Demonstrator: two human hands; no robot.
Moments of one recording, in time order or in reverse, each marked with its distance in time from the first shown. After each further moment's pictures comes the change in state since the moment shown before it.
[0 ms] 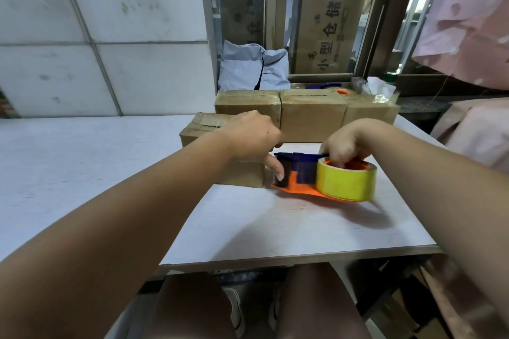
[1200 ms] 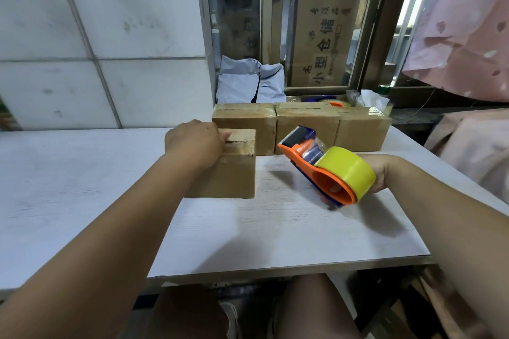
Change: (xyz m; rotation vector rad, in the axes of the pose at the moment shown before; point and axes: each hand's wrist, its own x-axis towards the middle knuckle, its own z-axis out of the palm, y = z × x) left_hand -0.044 -0.026 0.013 -0.163 0.016 -0.882; right_hand -0.001 0.058 0.035 1.109 -0.230 -0.395
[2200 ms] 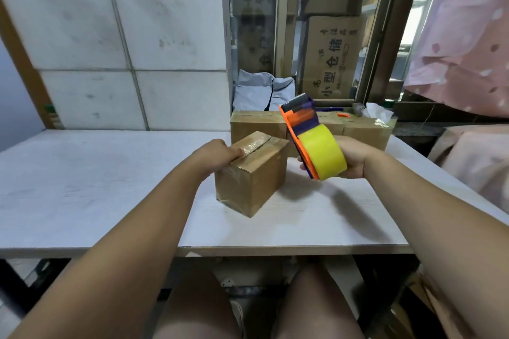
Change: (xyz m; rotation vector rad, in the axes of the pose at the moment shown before) left_hand -0.050 -0.012 -0.012 -0.803 -0.358 -0.215; right_hand -0.010 -0.033 0.074 0.044 0.294 -0.339
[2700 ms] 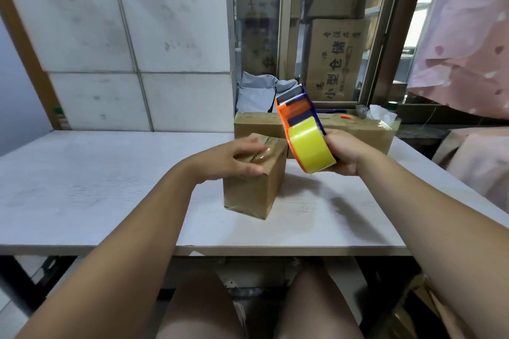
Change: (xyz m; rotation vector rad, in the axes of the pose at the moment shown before) left_hand -0.015 -0.005 -0.006 -0.008 -0.302 0.446; right_hand -0.003 -0.011 0.022 -0.088 0.088 -0.098
